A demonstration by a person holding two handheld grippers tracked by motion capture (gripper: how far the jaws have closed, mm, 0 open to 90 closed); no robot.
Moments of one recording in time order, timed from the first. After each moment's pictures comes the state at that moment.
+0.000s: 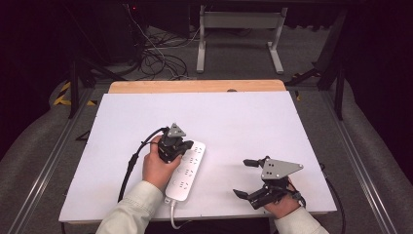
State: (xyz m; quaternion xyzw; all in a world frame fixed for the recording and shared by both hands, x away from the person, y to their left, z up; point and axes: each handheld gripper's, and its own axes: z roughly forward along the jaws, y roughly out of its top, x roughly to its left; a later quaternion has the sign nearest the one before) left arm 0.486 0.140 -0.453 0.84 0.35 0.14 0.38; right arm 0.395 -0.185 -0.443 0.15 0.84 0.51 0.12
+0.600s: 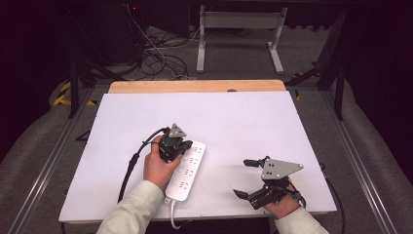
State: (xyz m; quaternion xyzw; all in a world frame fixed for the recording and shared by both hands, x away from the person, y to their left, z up) left arm 0.490 0.140 -0.461 0.84 0.36 0.15 0.37; right arm 0.395 -0.185 -0.443 0.15 0.84 0.51 0.12
